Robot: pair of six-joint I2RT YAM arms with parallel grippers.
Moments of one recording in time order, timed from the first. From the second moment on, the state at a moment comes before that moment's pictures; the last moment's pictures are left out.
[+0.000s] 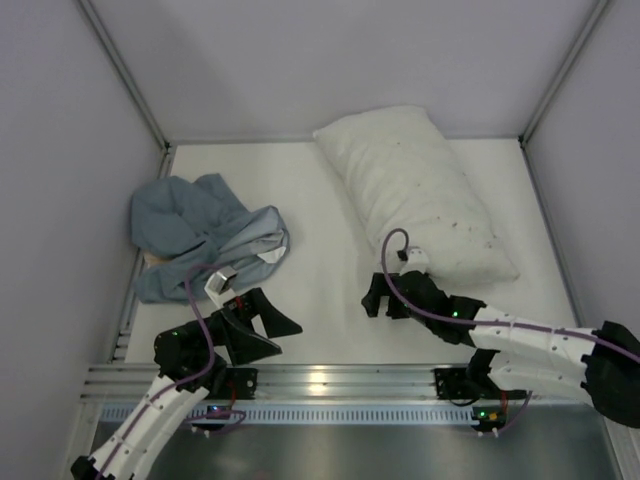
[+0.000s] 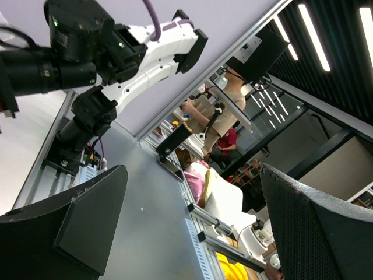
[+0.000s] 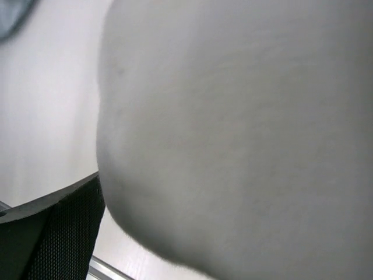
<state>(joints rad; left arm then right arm) -0.55 0.03 0.03 0.66 0.84 -1.45 0.95 0.95 0.38 -0.13 0.30 0.79</state>
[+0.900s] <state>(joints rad) -0.56 0.03 0.03 0.52 0.84 -1.37 1.30 0.36 0.28 -0.38 0.40 0.92</state>
